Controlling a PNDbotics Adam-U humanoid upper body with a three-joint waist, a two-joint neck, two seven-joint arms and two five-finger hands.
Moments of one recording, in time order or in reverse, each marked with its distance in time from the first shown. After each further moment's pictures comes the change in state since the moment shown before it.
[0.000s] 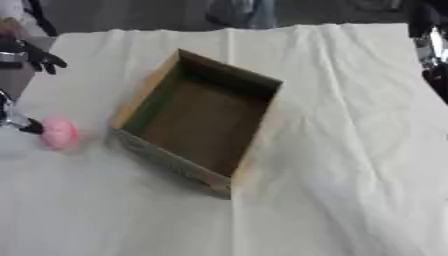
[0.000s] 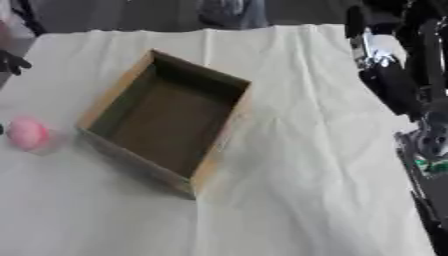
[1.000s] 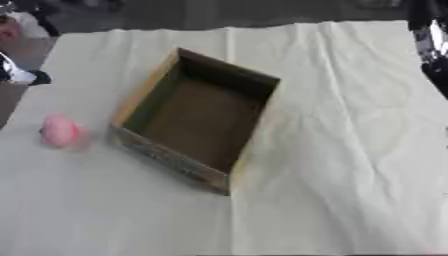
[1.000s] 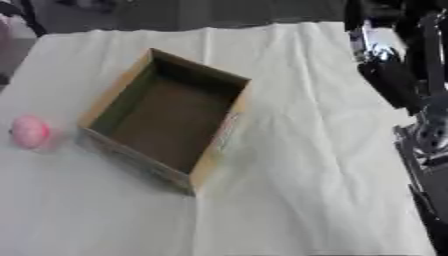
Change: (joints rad) left arm -0.049 -0.003 0.033 -0.062 -0.082 -0.011 0.132; right arm 0.001 0.000 0.000 0.000 0.000 -0.002 -0.002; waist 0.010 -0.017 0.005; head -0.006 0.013
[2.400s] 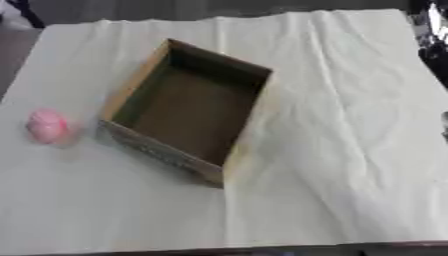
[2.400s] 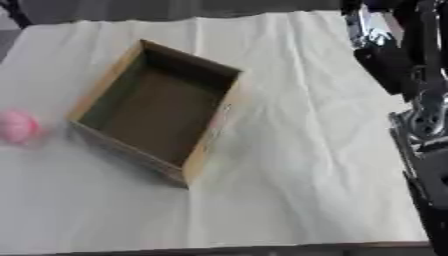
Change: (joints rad) left arm 0.253 0.099 0.119 -0.134 0.098 0.110 0.769; right arm -0.009 0.000 -0.006 0.000 0.007 -0.005 -0.006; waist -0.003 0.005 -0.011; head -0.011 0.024
